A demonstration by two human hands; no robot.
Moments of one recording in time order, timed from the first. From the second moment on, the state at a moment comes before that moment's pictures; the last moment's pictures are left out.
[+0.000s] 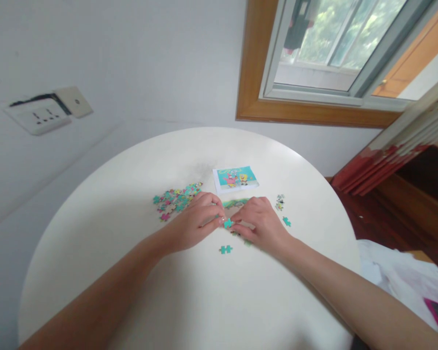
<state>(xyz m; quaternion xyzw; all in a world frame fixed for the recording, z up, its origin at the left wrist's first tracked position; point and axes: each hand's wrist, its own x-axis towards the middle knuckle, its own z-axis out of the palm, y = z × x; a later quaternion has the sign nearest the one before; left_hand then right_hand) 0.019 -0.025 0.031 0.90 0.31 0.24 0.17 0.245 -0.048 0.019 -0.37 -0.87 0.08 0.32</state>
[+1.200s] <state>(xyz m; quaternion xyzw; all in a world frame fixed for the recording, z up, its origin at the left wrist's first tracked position) 0.010 -0.005 0.000 0.90 0.36 0.22 0.12 0.218 -0.062 0.027 -0.41 -0.90 -0.03 0.17</state>
